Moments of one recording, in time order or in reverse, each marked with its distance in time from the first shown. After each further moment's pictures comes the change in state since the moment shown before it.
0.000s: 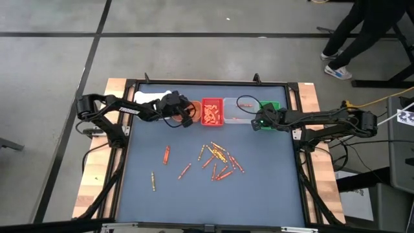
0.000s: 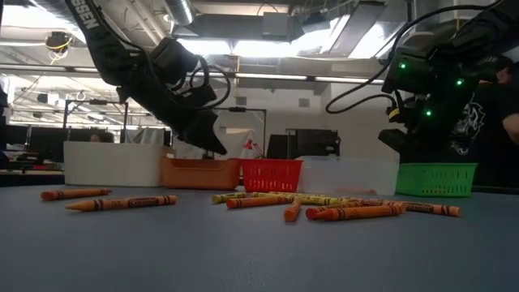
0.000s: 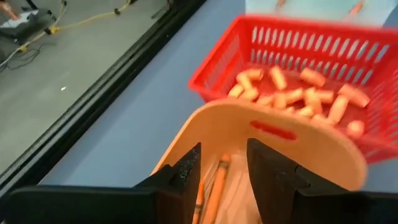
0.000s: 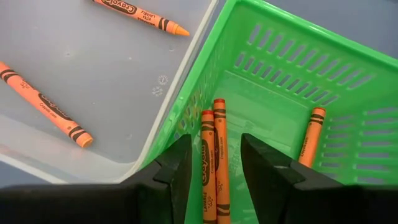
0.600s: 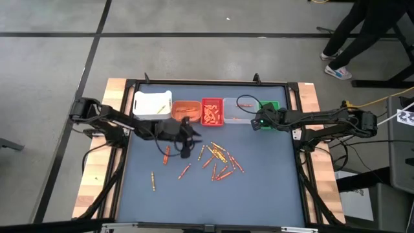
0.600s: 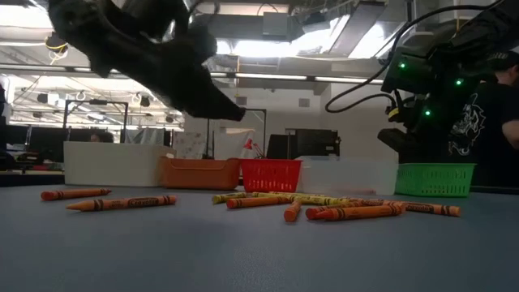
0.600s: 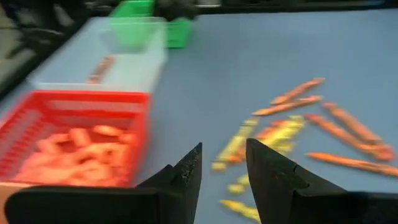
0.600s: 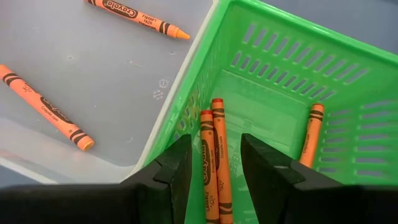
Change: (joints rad) left arm -0.432 -0.065 0.001 0.036 0.045 -0.112; right arm 0.000 0.000 0.000 0.011 0.000 0.000
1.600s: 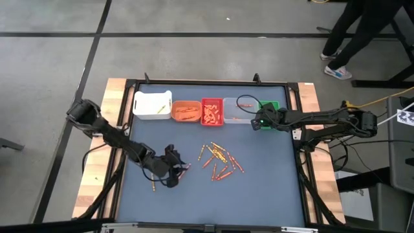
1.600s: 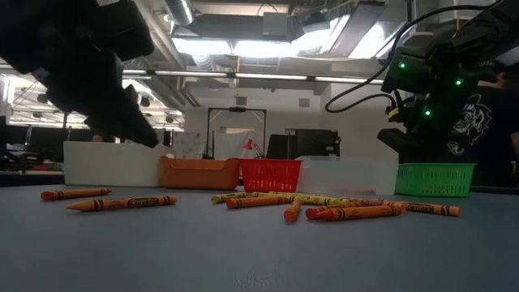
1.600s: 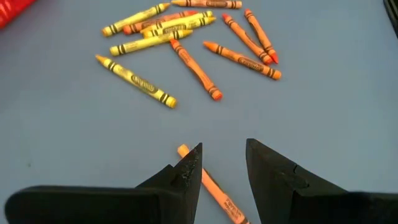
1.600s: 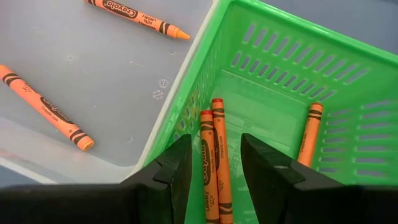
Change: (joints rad) left arm -0.507 0.006 0.000 -0.313 -0.341 -0.613; right arm 0.000 0.000 0.000 0.000 0.000 0.000
